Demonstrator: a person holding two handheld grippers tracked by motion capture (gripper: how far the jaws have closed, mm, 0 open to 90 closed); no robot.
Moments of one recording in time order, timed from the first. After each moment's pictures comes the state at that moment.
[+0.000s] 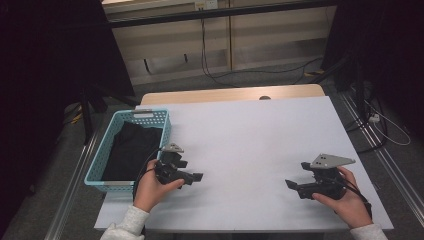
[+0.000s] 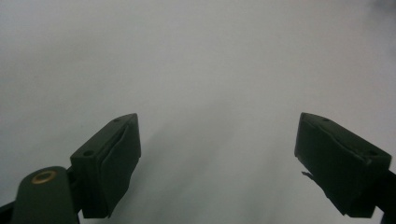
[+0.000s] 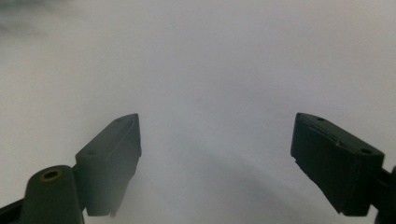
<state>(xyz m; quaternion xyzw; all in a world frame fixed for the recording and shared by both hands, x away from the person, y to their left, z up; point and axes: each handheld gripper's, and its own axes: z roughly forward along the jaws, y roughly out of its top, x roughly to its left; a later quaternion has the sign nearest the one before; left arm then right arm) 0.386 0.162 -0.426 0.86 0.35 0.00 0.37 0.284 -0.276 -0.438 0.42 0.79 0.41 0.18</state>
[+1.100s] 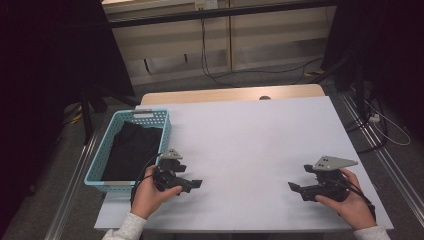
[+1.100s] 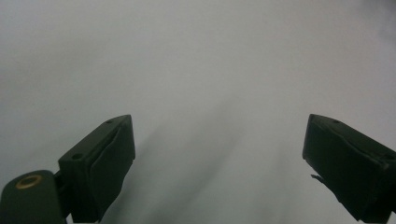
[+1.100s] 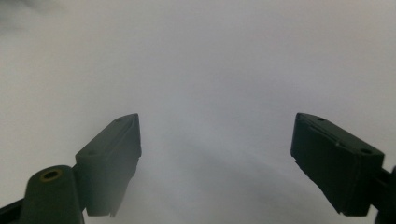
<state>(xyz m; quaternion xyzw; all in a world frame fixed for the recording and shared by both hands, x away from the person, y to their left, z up) 0.371 0.167 -0.431 0.86 0.33 0.00 0.38 0.279 -0.282 -0.441 0.42 0.80 0.40 0.17</state>
